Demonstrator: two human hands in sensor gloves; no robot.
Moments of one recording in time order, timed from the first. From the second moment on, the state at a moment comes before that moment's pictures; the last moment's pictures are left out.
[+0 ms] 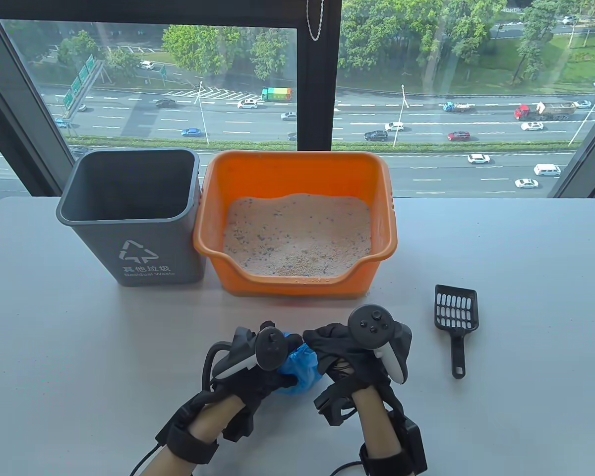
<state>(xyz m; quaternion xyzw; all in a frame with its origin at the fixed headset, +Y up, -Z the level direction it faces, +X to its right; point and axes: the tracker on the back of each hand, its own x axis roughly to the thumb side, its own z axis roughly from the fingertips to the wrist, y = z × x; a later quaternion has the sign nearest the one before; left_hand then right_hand) -0.115 -0.751 -0.329 -0.16 -0.18 0.08 0.97 0.080 -0.689 -0.322 0.03 0.04 0.91 0.40</state>
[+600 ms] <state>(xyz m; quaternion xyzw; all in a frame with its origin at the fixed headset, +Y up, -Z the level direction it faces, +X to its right) -0.162 -0.697 -0.334 -0.08 -0.10 0.13 0.98 0.098 -0.728 -0.282 0.00 -0.01 0.98 0.20</state>
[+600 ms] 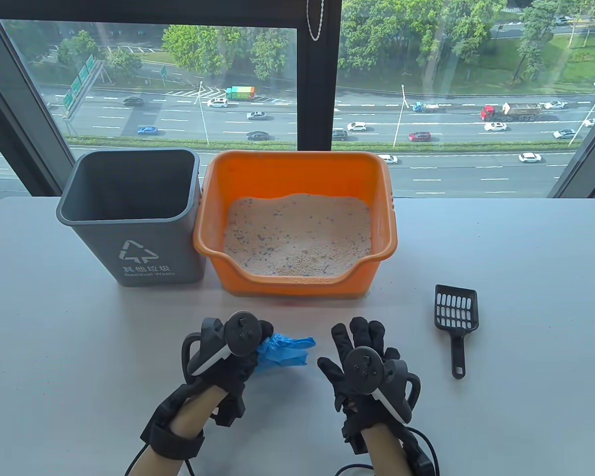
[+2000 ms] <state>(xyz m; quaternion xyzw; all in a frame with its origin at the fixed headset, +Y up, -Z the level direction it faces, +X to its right) -0.323 -0.534 -0.502 0.02 0.33 0.21 0.92 0.076 -0.738 -0.274 -0.01 0.08 0.99 0.10</state>
